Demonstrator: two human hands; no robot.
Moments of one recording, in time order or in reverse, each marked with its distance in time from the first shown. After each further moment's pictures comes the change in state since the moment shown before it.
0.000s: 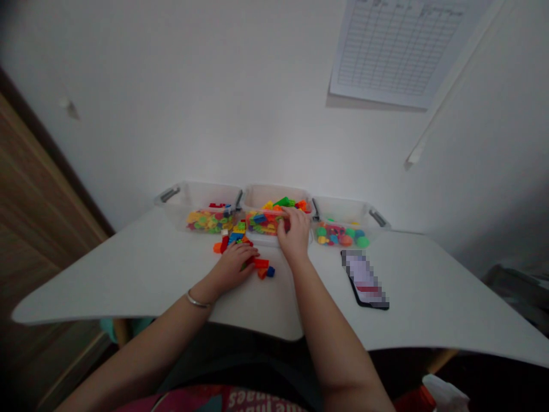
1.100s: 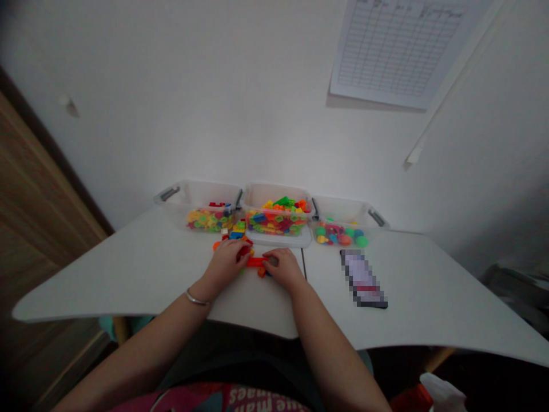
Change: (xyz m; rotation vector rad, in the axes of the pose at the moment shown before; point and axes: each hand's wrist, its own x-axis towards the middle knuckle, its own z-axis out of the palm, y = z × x) left_hand 0.002 -0.002 -0.005 0.021 0.172 -0.139; right_hand -0.075 0.003 -0.002 0.172 -0.719 0.201
